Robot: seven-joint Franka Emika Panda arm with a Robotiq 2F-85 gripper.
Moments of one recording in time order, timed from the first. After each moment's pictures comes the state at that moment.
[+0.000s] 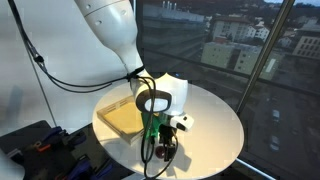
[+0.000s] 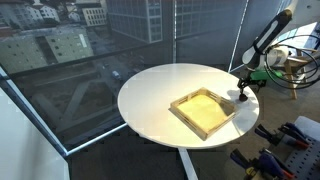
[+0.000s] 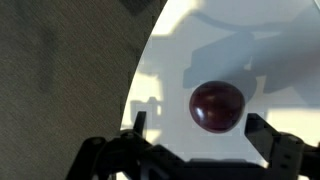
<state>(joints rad) -0.32 0.55 -0.23 -2.19 0.11 2.65 0.09</state>
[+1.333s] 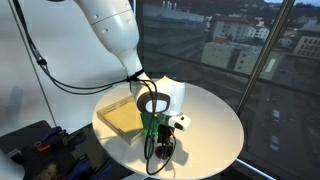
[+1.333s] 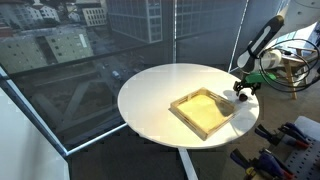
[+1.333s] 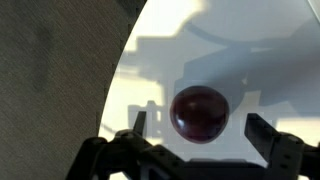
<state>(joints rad) -0.29 0.61 -0.22 -2.15 0.11 2.66 0.10</state>
